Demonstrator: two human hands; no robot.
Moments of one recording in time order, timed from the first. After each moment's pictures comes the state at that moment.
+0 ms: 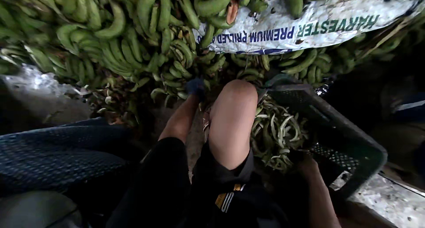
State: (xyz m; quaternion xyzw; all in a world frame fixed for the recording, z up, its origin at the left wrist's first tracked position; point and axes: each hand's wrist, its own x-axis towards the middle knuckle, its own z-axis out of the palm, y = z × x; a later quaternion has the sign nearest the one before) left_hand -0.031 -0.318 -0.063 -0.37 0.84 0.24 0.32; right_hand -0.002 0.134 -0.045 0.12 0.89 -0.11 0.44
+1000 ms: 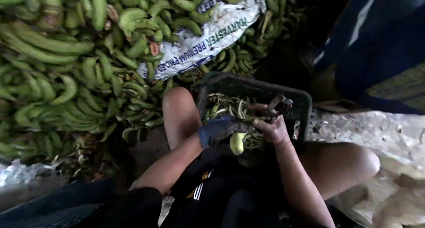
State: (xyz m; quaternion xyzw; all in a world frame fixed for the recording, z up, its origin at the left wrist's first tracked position) left_hand 0.022 -0.064 0.054 -0.02 0.59 0.69 0.42; right_hand 0.015 0.158 0.029 -0.09 0.69 -0.71 0.10
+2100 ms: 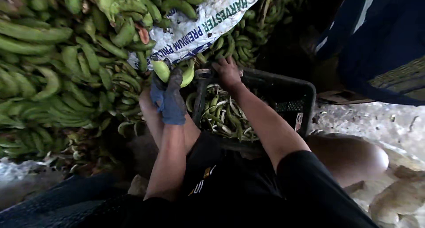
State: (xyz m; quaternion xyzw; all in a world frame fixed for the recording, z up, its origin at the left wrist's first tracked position) left_hand -0.013 -0.150 0.038 -0.25 0.66 0.67 -0.24; right_hand -0.145 0.015 -0.045 -0.24 0.95 -0.15 0.09
